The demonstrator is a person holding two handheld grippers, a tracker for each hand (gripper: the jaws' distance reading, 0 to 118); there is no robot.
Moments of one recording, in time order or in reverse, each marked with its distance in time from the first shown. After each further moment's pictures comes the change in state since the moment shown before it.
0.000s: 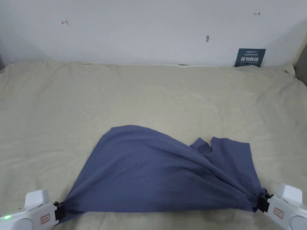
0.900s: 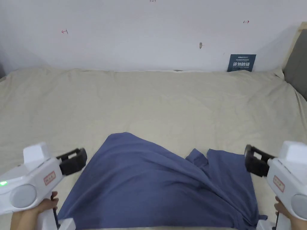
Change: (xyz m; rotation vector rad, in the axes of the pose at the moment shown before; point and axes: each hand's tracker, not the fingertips) left arm 0.081 0.073 0.127 0.500 -0.143 0.001; right arm -0.065 0.066 0.157 0.485 0.028 0.161
